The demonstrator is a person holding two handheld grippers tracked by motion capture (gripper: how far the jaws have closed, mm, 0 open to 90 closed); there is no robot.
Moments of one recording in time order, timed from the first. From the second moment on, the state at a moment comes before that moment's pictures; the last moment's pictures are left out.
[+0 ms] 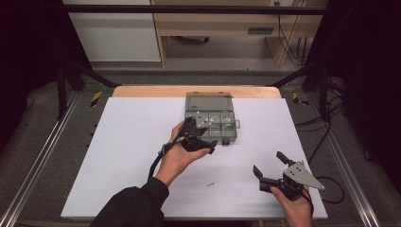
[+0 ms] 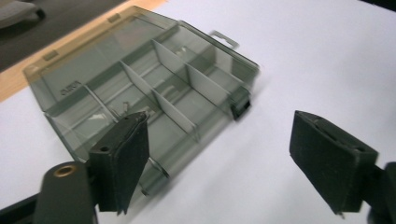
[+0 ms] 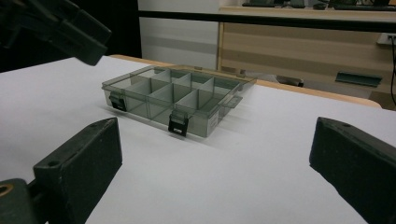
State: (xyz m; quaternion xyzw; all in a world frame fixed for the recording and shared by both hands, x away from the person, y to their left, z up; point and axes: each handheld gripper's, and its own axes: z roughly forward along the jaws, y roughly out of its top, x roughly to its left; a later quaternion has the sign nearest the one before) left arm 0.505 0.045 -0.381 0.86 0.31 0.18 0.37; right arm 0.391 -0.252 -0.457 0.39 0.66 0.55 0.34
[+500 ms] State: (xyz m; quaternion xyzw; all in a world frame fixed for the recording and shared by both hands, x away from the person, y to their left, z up) left arm 0.473 0.031 -0.382 0.92 0.22 0.15 0.31; right arm 0.391 -0.253 -0.457 0.39 0.66 0.54 0.34
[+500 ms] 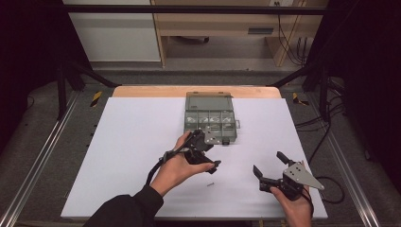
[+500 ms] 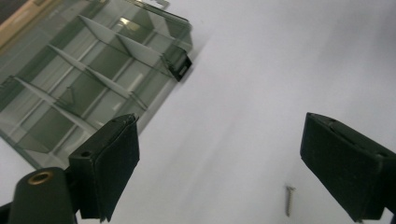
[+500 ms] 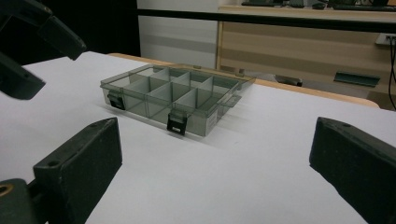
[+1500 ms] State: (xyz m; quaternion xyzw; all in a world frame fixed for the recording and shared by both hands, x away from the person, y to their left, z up) left arm 0.461 0.005 -0.433 0.97 0.15 0.06 0.19; right arm 0.391 -0.253 -0.457 0.39 0.66 0.55 0.34
